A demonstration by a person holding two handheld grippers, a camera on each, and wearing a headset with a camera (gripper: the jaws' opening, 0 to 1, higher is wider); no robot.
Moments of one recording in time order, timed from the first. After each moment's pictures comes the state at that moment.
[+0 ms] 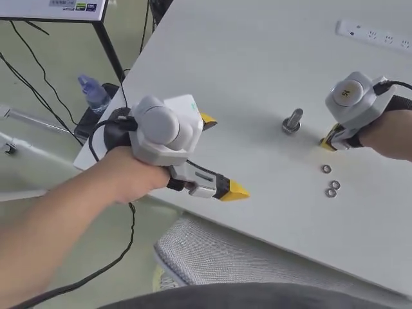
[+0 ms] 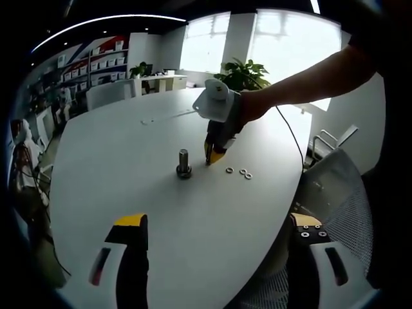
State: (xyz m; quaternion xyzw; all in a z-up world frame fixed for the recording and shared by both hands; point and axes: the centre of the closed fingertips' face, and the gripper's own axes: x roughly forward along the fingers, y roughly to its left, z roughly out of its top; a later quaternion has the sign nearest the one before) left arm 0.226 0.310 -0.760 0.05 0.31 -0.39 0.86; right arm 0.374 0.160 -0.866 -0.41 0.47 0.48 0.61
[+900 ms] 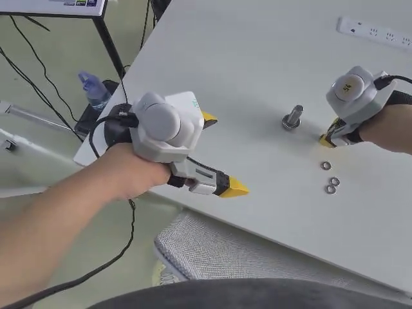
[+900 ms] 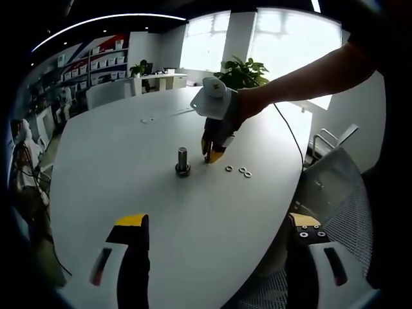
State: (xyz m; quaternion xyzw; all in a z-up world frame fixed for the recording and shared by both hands) left arm 0.223 0.310 -0.764 0.05 0.32 -0.39 0.86; right arm 0.380 0.161 -0.873 -0.40 0.48 0.48 0.61
